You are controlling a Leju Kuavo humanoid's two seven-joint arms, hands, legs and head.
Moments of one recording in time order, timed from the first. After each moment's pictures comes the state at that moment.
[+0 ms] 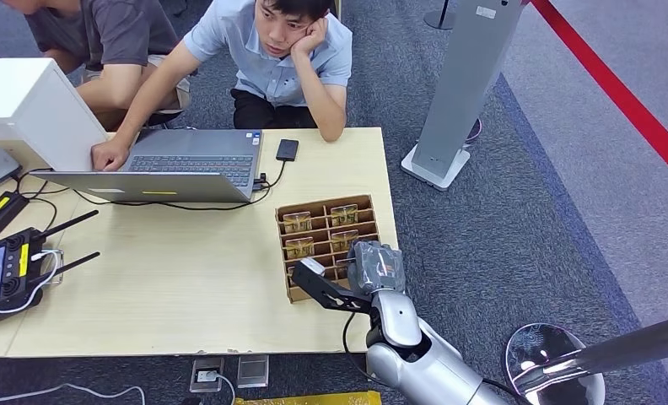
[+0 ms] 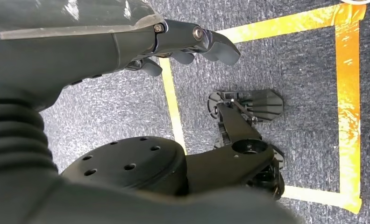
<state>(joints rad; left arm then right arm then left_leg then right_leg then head) -0.10 0.04 -1.18 -0.21 1.14 0.25 0.00 -0.41 -0.02 0.84 -1.17 0.99 -0.16 0.69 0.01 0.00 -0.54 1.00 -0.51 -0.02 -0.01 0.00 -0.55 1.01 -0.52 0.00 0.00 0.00</state>
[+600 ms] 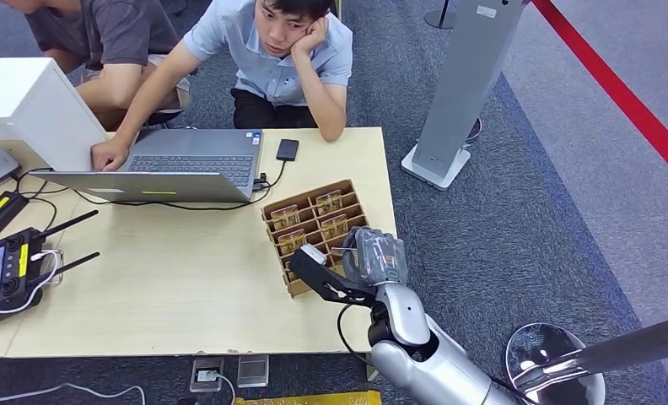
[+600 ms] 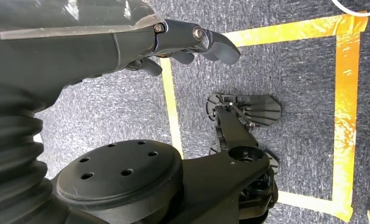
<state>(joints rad) -0.10 0.04 -1.18 -0.21 1.19 0.27 0.00 -0.40 -0.06 0.82 -1.35 0.94 -0.16 0.69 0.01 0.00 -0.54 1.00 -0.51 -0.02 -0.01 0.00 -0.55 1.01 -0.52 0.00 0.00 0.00</state>
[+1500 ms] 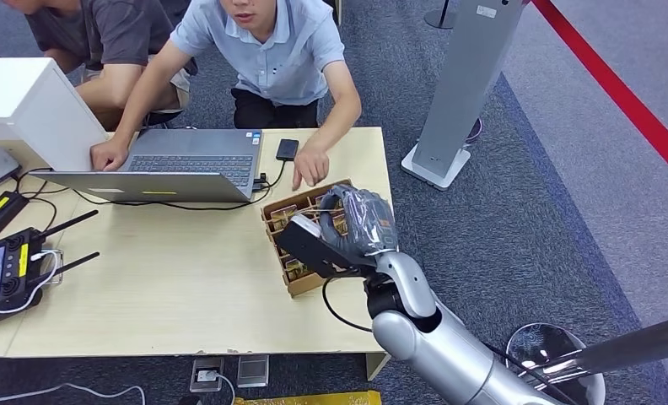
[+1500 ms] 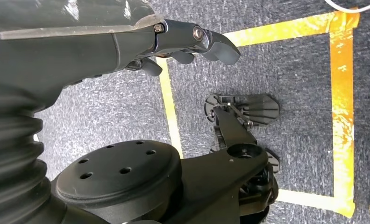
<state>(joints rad) -0.11 0.04 -1.18 -0.21 1.14 0.25 -0.01 -0.53 -0.04 0.82 -1.37 0.78 -0.25 0.46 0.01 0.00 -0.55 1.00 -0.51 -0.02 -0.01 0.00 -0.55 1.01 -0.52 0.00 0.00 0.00</state>
